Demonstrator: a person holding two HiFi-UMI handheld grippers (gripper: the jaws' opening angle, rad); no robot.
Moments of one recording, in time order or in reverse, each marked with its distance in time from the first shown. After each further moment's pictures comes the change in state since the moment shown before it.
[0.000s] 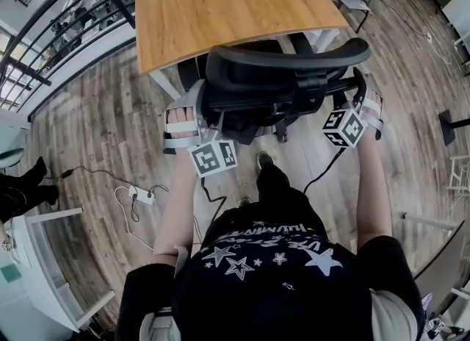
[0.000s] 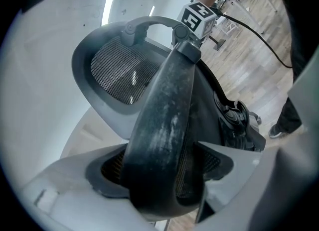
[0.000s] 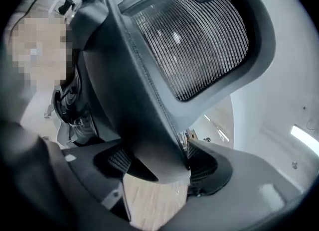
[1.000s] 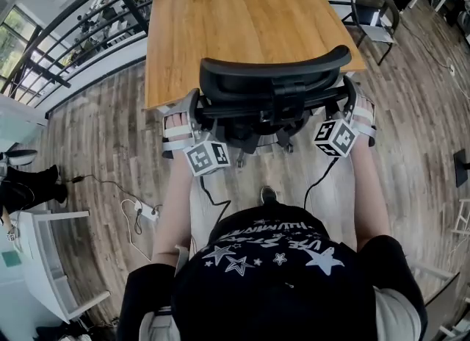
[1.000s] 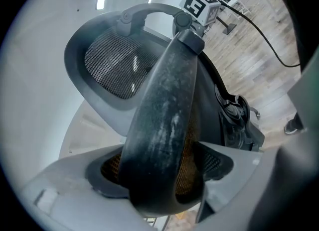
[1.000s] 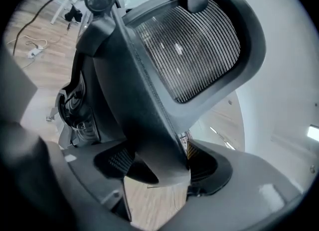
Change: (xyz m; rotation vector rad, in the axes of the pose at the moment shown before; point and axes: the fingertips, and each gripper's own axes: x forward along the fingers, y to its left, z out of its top) left arm 0.168 0.048 -0.016 -0.010 0.166 0.023; right arm 0.180 -0.043 0.051 -0.016 -0.162 0.057
